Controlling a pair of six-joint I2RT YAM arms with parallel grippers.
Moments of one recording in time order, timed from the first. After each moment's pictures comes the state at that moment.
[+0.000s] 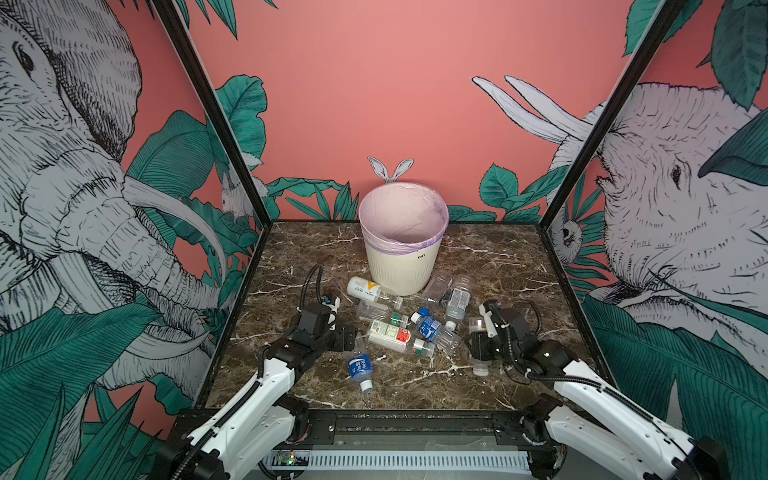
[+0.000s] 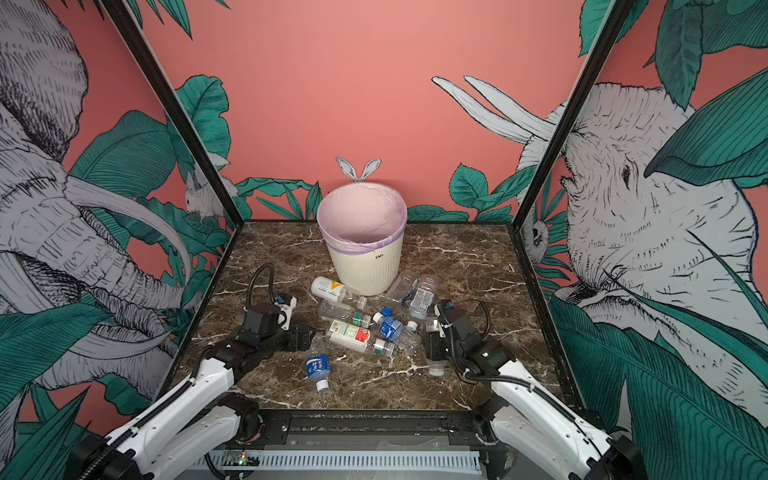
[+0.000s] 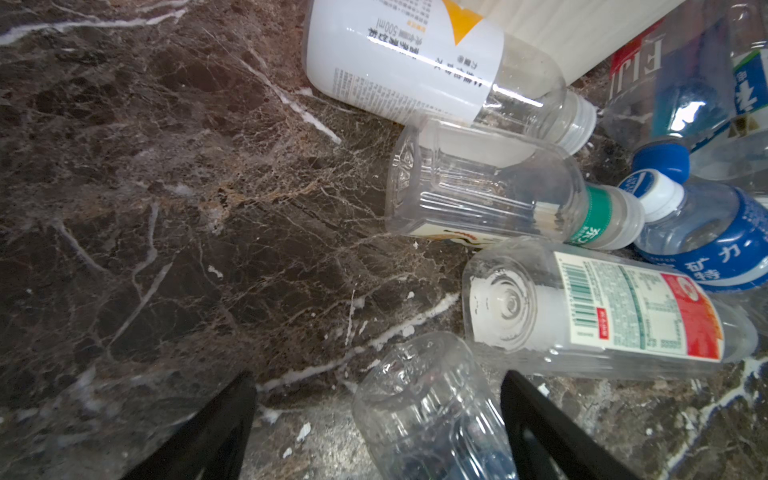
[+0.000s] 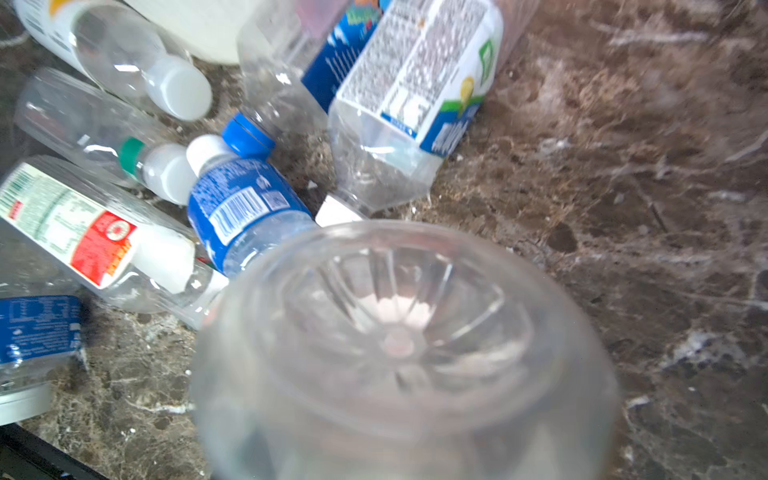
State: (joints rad) left arm -0.41 0.86 0.43 -0.41 0.06 -0.29; right arm 0.60 0.79 0.52 -0.60 0.02 0.45
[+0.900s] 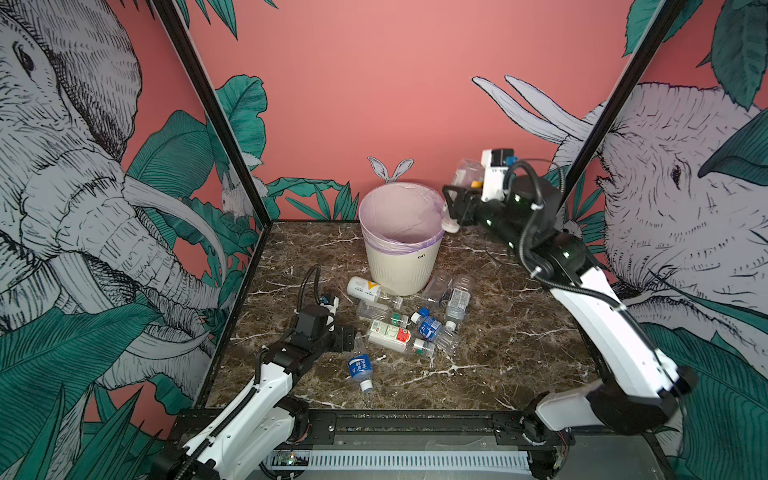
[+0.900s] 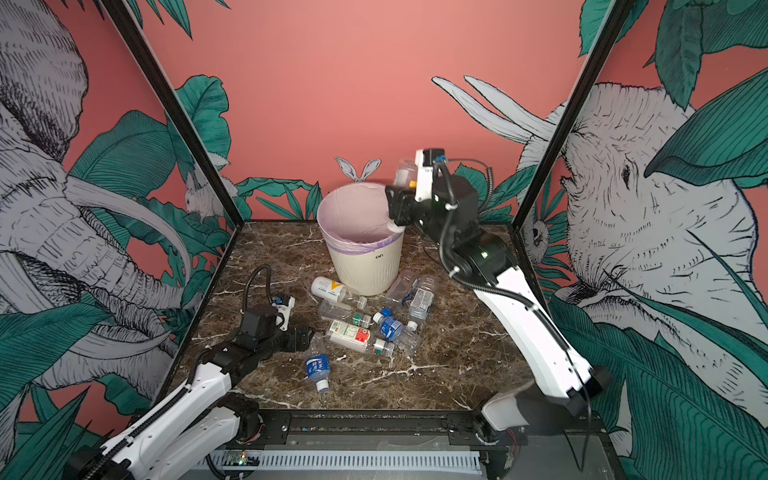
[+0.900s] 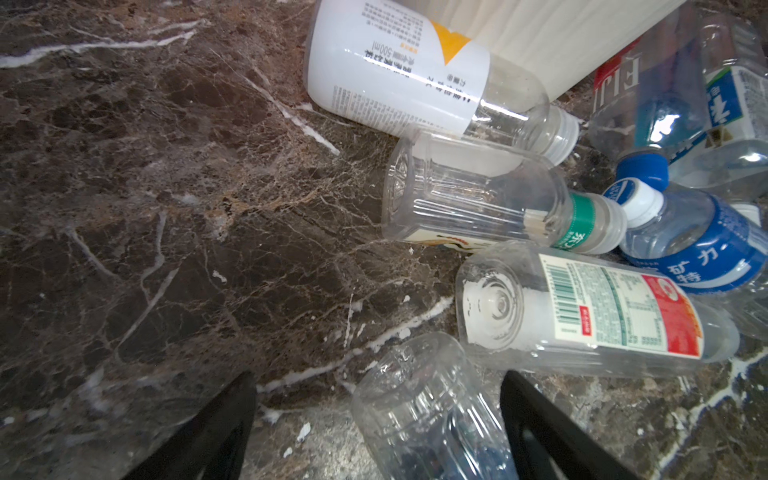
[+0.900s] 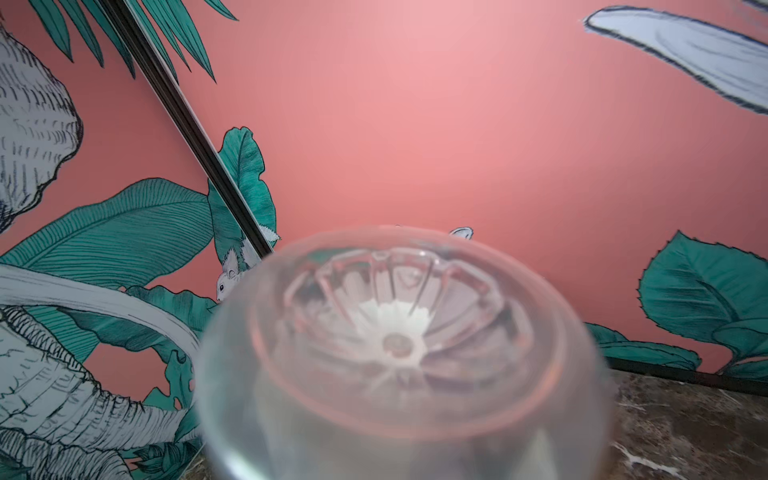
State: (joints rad) left arm -0.41 0.81 0.42 -0.41 0.06 -0.29; right arm 0.64 1.53 1.96 -0.53 0.14 0.30
